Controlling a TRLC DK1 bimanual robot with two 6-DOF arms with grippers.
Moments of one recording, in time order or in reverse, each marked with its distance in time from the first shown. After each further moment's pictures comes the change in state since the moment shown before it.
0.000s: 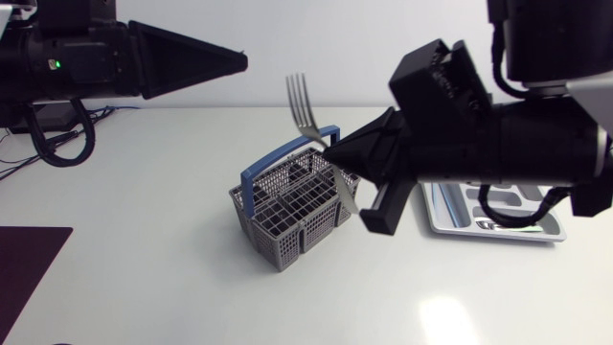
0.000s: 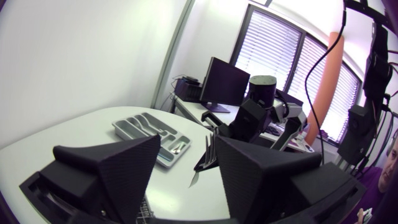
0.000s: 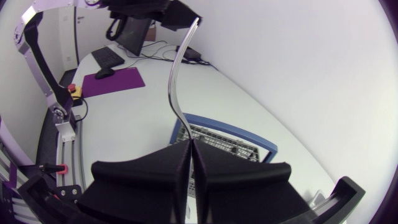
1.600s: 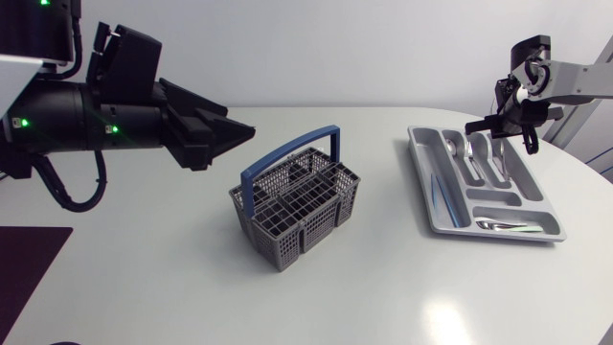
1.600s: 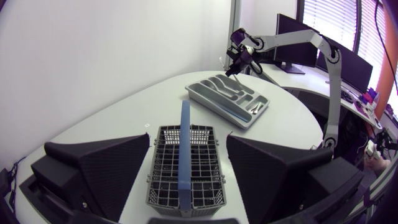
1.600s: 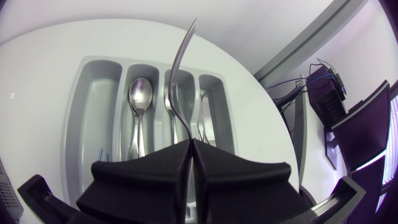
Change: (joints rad) left arm -0.147 -0.064 -0.106 -0.192 -0.646 0.291; right arm -0.884 0.947 0.630 -0.075 0.553 0.103
